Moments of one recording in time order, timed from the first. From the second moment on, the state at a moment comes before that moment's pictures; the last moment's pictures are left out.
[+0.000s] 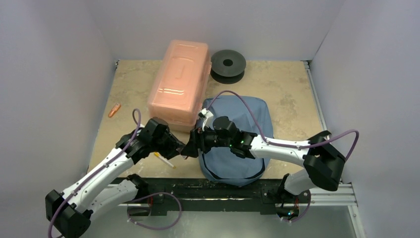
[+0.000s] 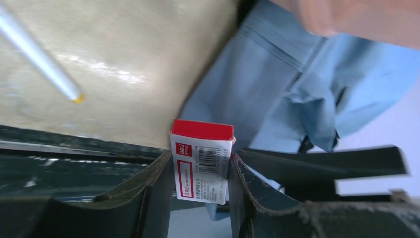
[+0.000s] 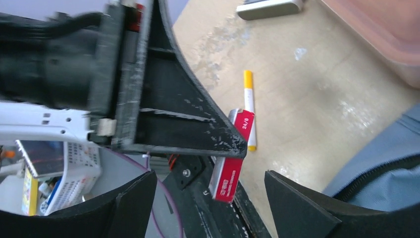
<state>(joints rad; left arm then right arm) -0.58 0.83 0.70 -0.85 0.05 -1.40 1.03 1.46 0.85 0.24 -0.31 0.69</state>
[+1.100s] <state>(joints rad) -0.81 1.09 0.93 -0.64 0.01 -1.35 1.03 1.15 0.70 0.07 -0.04 0.73</state>
